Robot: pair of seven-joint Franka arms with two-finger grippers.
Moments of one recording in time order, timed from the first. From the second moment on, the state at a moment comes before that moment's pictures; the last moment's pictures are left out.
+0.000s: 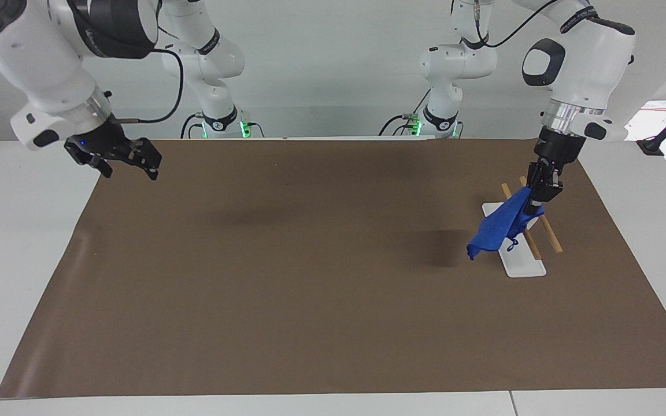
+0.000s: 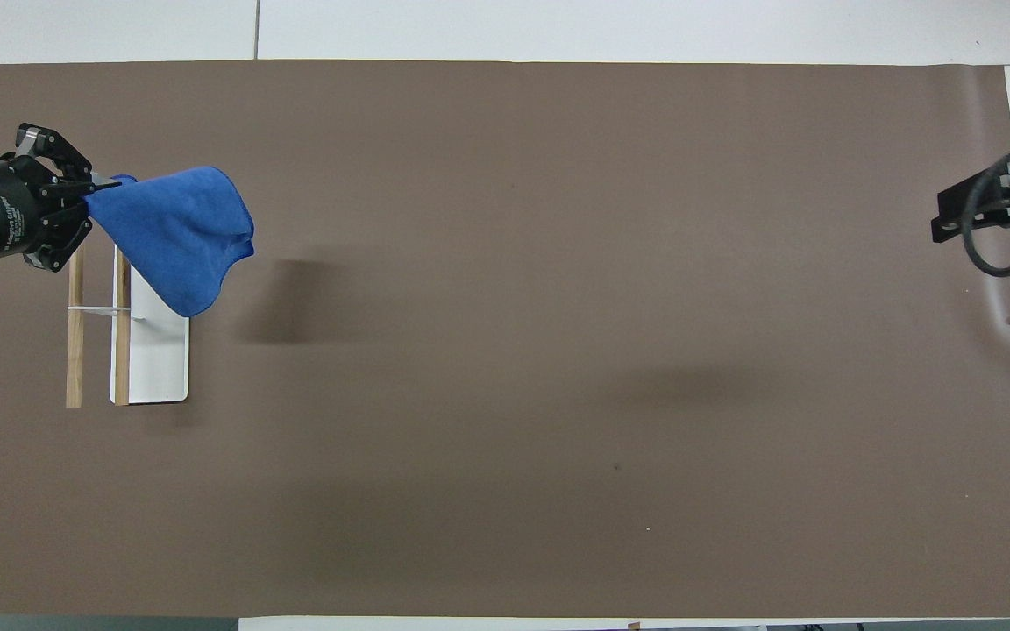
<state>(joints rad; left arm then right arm) 0.00 -0.12 -0.06 -2.03 -0.20 2.37 -1.24 0.00 0.09 -0.05 -1.41 -0.02 1.42 0.03</state>
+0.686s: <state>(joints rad) 0.17 -0.18 -0.06 -2.17 -0.20 2.44 -1.31 -0.04 0.00 -0.07 -1.63 -0.02 1.55 -0.07</state>
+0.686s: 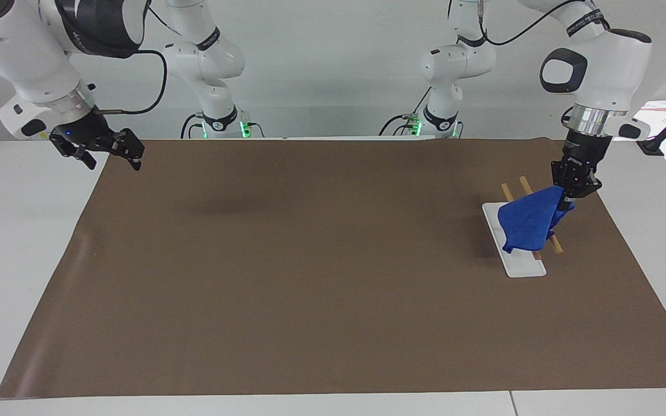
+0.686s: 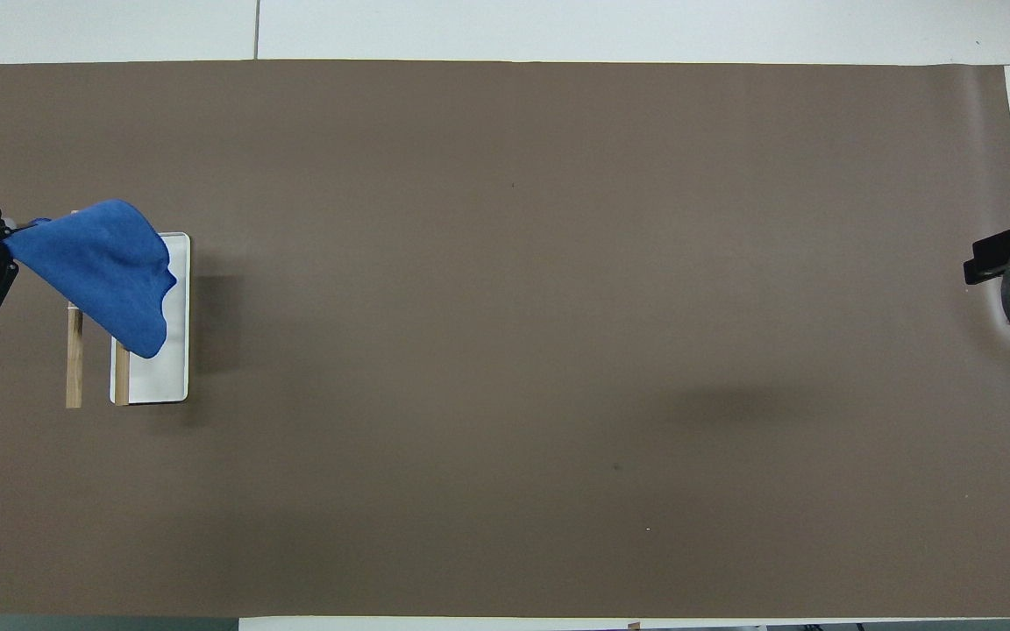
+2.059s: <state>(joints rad) 0.33 -0.18 -0.06 -2.25 -0.20 2.53 -1.30 0.02 -0.03 -0.11 -1.63 -0.02 1.53 -0.07</state>
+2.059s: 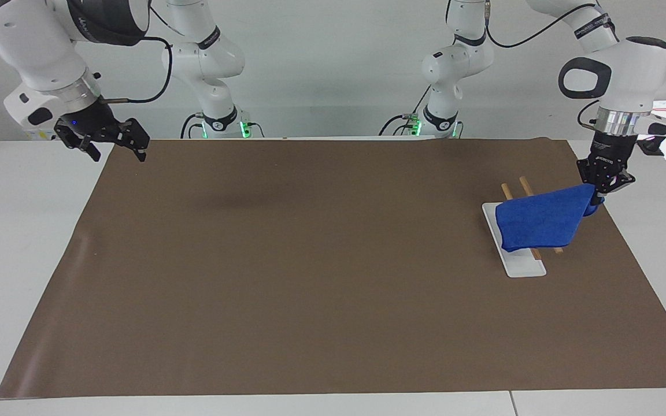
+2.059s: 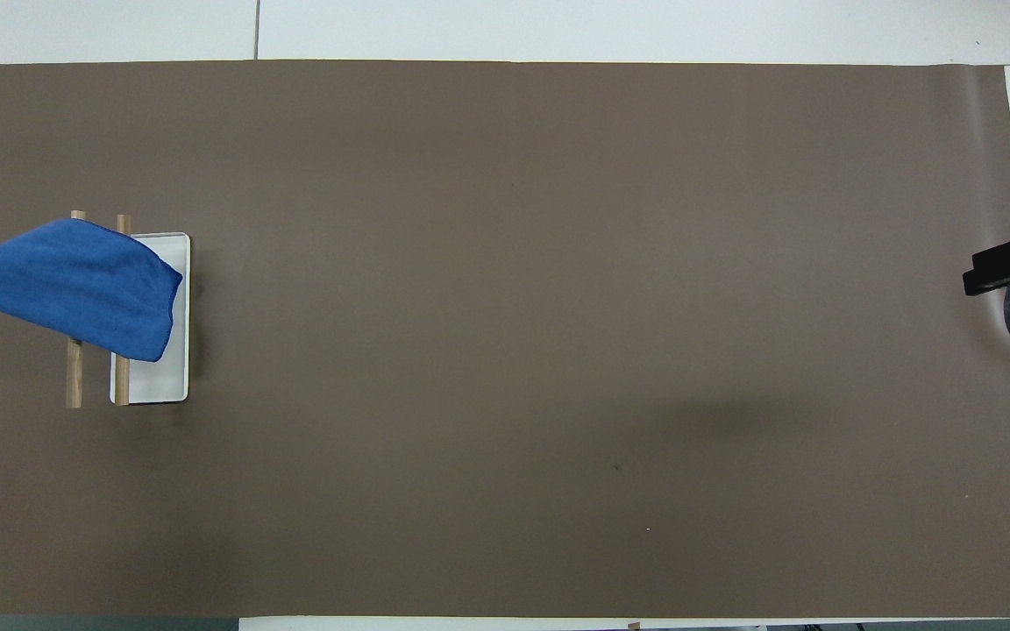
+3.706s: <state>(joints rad) 0.06 -0.09 -0.09 -1.89 -0.18 2.05 -0.33 0.02 -0.03 -0.11 -1.63 -0.02 1.53 -0.07</state>
